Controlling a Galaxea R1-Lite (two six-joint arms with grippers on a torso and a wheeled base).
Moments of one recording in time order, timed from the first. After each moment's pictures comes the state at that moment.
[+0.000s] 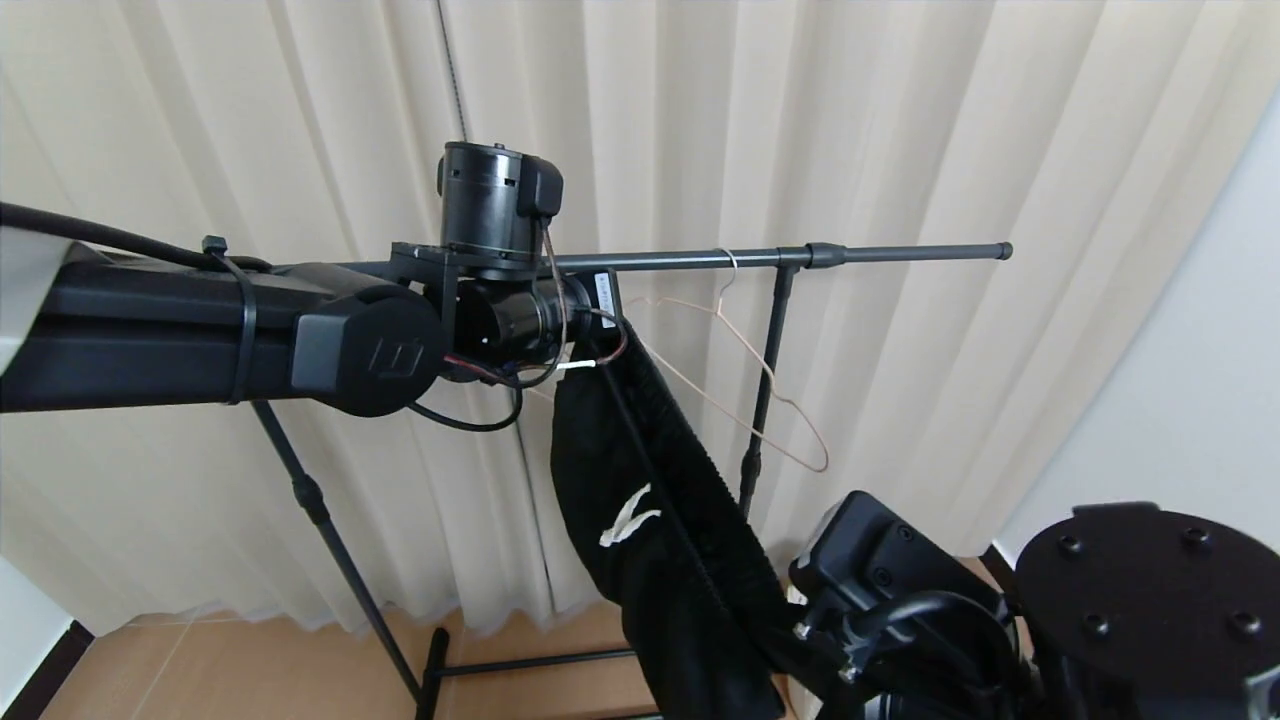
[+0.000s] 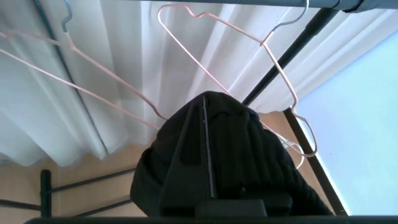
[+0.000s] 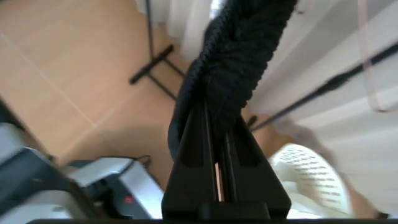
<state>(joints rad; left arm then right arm) -0.57 1.97 -1.52 -0.14 0.26 -0.31 1.10 1.53 -0.68 -0.29 -0.36 0.03</state>
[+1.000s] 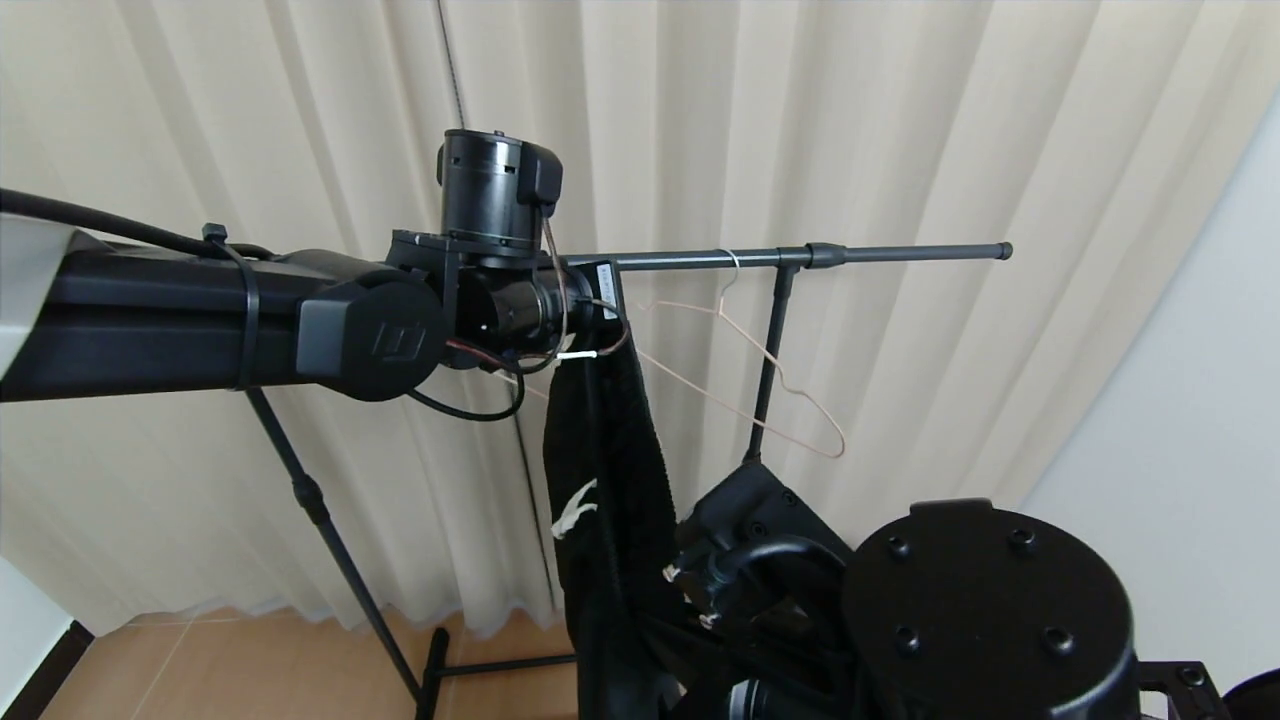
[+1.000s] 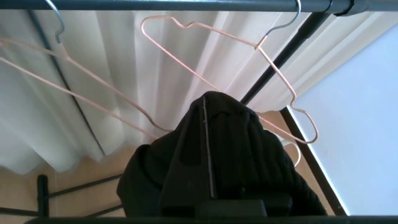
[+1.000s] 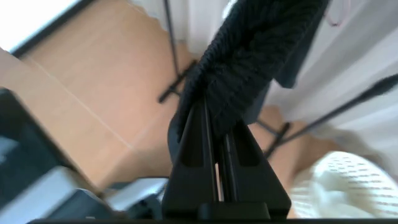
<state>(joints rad) -0.56 1.98 -1.56 -0.11 0.23 -0.30 1.17 1.67 -0.83 -0.32 -0.37 0.22</state>
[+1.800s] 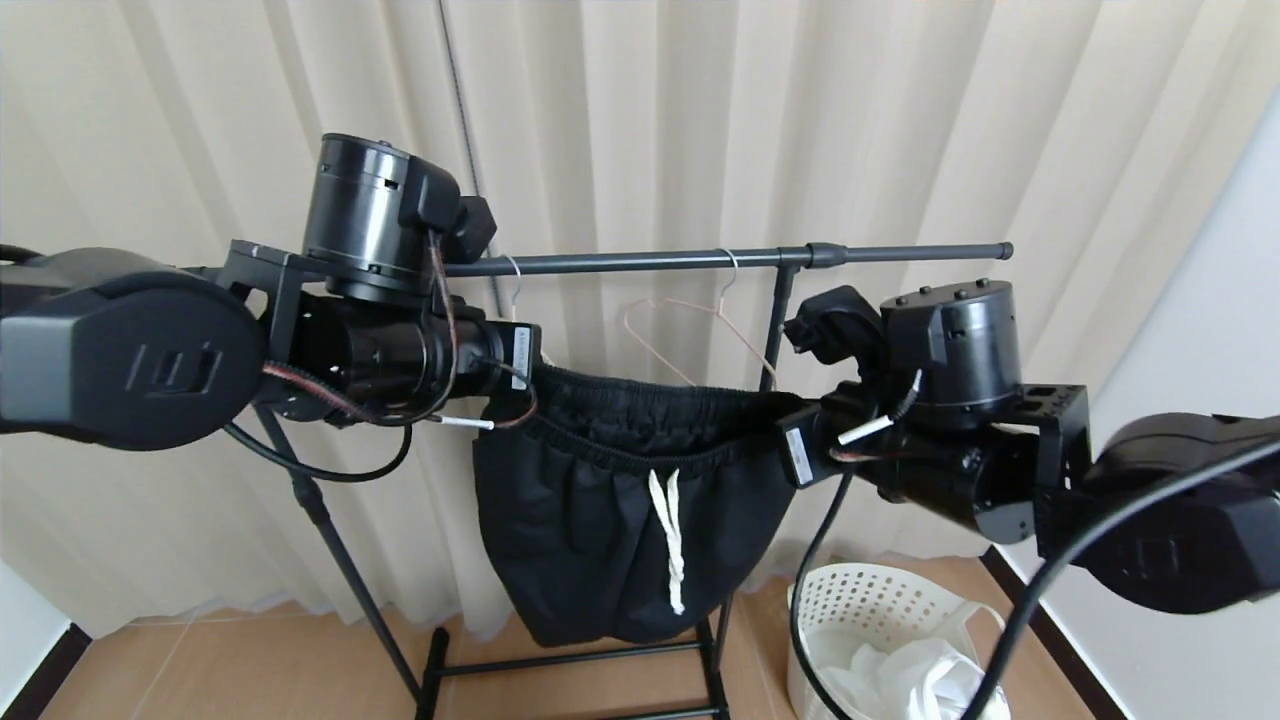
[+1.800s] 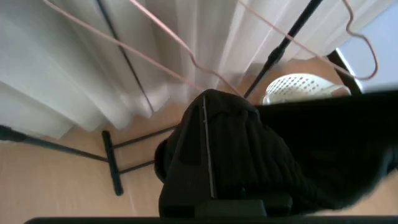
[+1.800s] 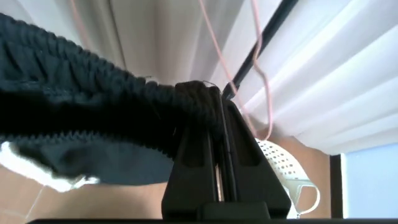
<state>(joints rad) -0.54 1.73 -1.29 0.07 0.24 -0.15 0.65 1.80 -1.01 -0.34 -0.37 0.01</state>
